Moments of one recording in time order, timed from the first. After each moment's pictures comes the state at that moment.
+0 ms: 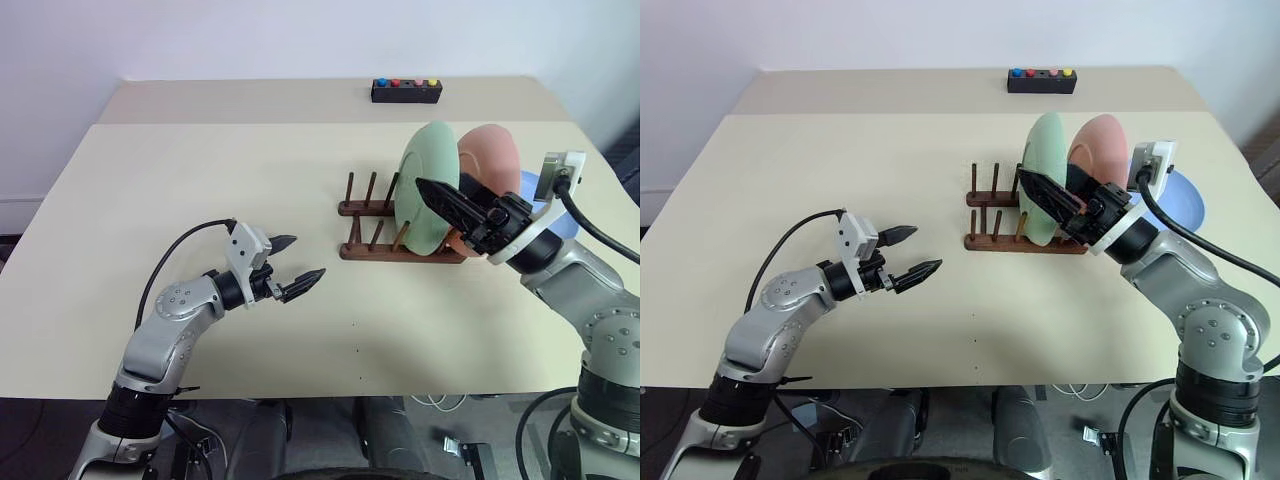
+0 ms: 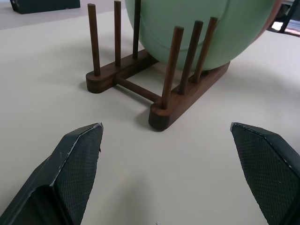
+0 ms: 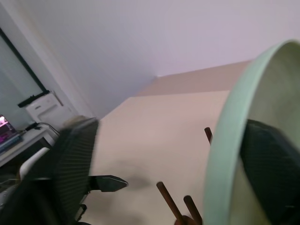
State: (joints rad) left arm -0.21 0.43 -0.09 -0.28 -0.40 0.40 -0.72; right arm -0.30 -0.56 -0.37 -0.44 1.19 0.79 0.33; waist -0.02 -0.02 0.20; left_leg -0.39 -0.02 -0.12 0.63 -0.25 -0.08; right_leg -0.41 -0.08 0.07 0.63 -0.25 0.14
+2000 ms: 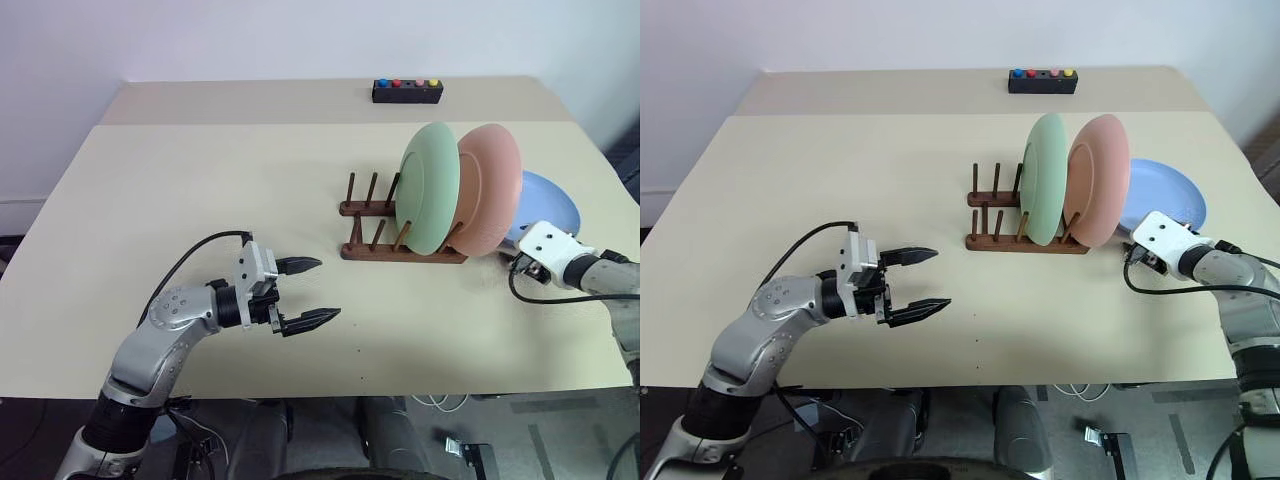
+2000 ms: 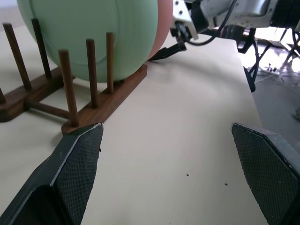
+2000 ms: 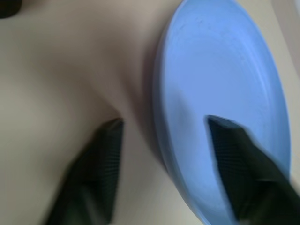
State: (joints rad) left arm -0.17 0.51 -0.12 -0.40 -0.49 0.39 -0.93; right arm -0.30 -0.93 -0.04 0.47 -0.14 -0.13 0.62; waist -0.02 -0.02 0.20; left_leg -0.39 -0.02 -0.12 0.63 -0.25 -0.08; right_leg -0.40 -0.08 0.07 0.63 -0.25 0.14
